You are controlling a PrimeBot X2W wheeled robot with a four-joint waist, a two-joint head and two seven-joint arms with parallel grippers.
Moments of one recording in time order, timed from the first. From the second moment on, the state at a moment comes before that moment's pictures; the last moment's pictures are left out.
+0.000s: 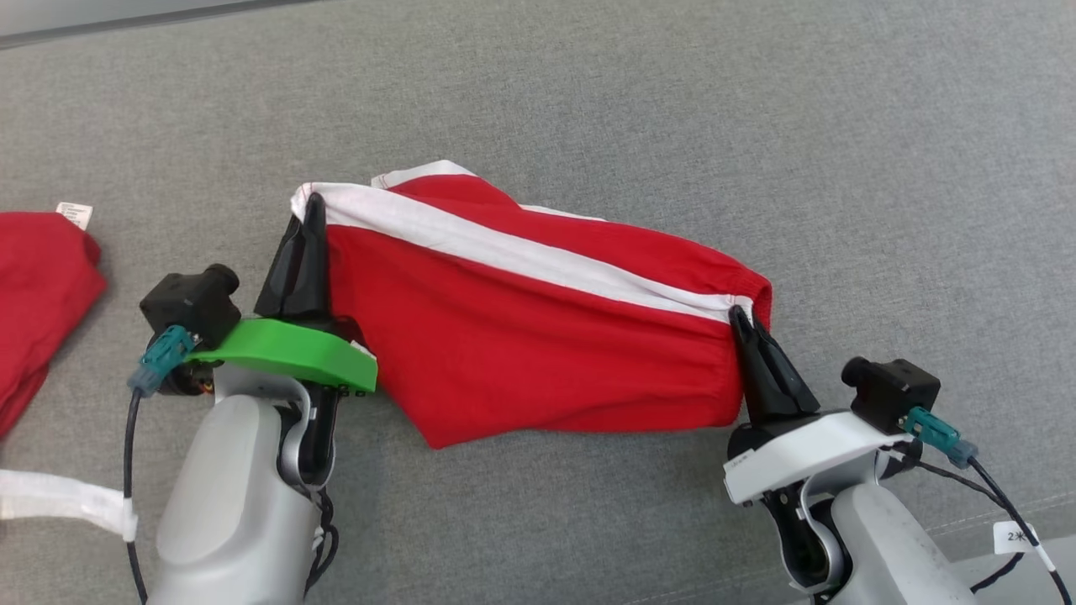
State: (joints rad) left arm -0.49 0.06 -0.15 0.47 -0.45 -0.13 -0.26; right arm -0.22 -0.05 0.23 0.27 0.46 0.13 -0.26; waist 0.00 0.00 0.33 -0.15
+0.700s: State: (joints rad) left arm -0.66 0.06 -0.12 0.69 -0.42 -0.13 -0.26; right arm -0.32 -0.05 0.22 0.33 0.53 0.13 -0.26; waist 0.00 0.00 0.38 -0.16
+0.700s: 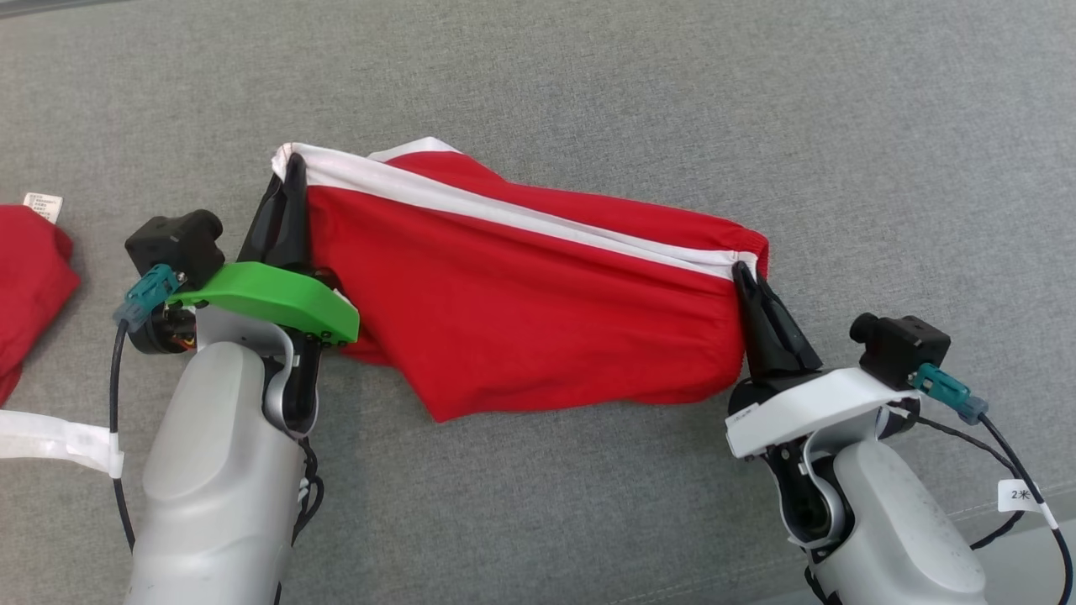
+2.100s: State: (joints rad) left arm -0.10 0.05 -0.13 0.12 -0.46 -0.09 -0.26; right arm -0.21 -0.05 0.01 0.33 0.28 0.13 0.00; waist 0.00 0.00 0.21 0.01
